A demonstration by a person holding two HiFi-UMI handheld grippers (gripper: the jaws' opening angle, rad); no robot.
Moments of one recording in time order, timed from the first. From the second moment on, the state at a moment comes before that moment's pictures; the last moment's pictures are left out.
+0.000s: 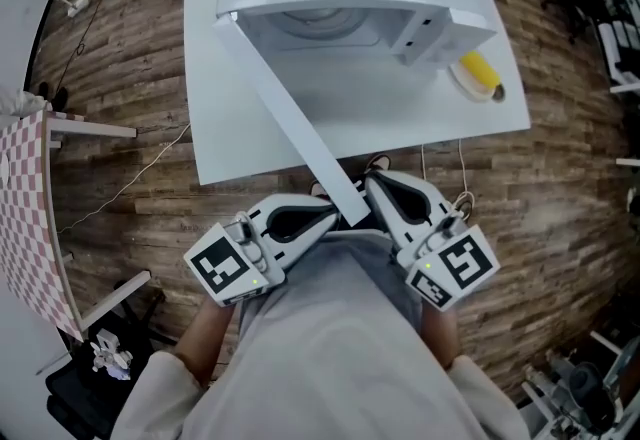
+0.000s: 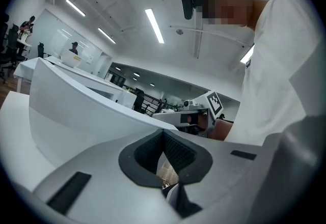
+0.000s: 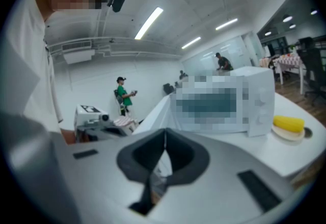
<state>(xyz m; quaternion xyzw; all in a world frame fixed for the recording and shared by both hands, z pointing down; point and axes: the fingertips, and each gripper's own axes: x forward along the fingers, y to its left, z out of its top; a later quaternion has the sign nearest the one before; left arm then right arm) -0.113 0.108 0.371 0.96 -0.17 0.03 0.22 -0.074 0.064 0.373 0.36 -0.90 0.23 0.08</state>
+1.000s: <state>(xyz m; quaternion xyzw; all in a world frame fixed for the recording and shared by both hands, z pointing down) -0.089 0.092 0.370 0.96 -0.16 0.01 0.22 -0.047 0.059 0.367 0.38 -0.89 0.23 0.07</state>
